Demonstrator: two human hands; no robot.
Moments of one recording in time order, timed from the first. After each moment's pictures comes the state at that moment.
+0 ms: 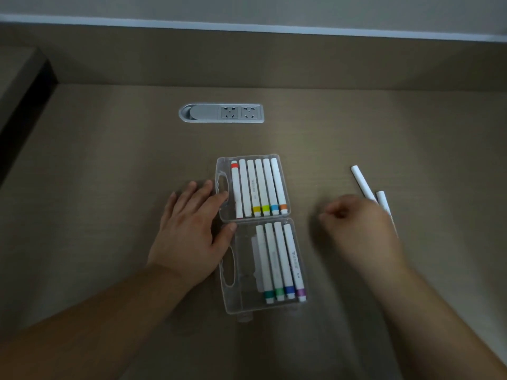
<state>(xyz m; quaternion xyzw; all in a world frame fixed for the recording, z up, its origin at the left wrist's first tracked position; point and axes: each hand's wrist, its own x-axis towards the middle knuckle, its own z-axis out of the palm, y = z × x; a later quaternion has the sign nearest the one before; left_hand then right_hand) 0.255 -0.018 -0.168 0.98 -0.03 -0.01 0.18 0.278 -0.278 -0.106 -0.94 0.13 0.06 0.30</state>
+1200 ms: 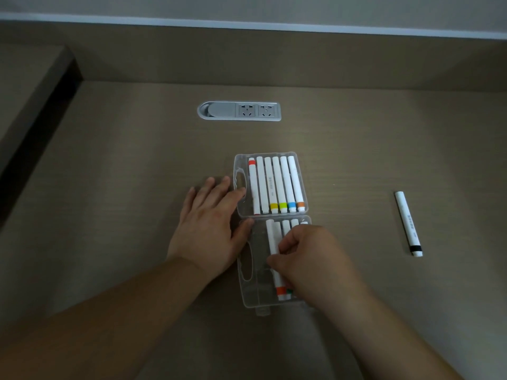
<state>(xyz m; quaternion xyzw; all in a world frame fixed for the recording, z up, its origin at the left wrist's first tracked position) 0.255 -0.020 -0.165 0.99 -0.03 -0.01 0.17 0.240 -0.202 -0.105 -0.91 0.08 0.25 0.33</state>
